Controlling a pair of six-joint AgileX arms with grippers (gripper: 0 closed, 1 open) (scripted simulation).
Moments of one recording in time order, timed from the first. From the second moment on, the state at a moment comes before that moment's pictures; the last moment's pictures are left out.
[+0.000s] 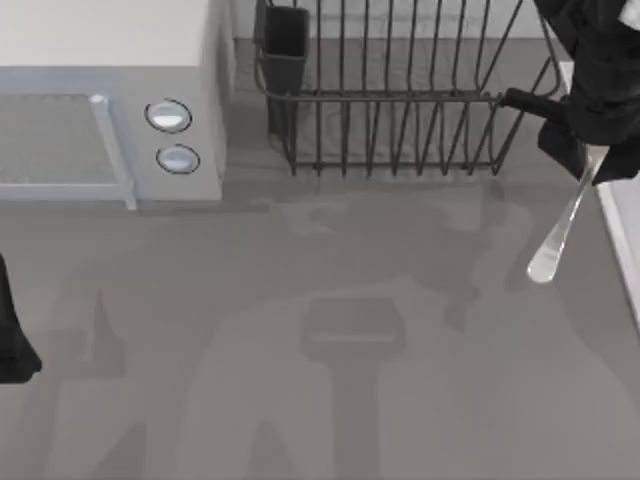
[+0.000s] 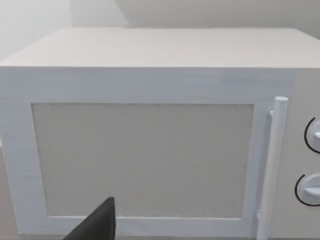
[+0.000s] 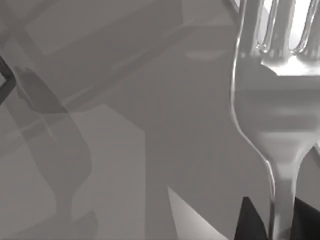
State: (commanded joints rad) left arm 0.00 0.00 0.00 0.00 0.00 0.00; right arm 0.54 2.20 1.74 -1.11 0.00 0.56
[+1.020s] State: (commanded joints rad) left arm 0.00 0.00 0.00 0.00 0.00 0.00; right arm 0.54 2.20 1.74 -1.11 0.00 0.56
